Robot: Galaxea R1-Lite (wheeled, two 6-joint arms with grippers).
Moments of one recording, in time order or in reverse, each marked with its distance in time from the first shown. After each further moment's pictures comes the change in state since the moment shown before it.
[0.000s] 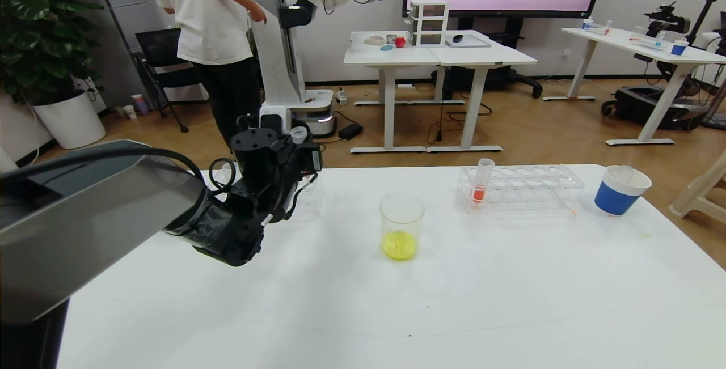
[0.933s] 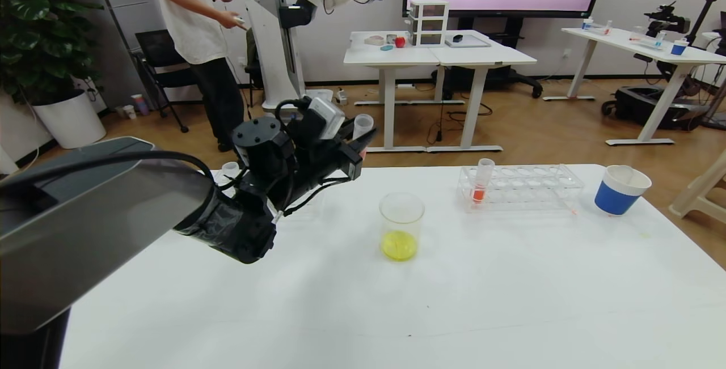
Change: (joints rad) left arm -0.056 -0.012 -0.048 -0.108 -0.657 0.310; right arm 0.000 0.000 0.000 0.000 0.000 0.000
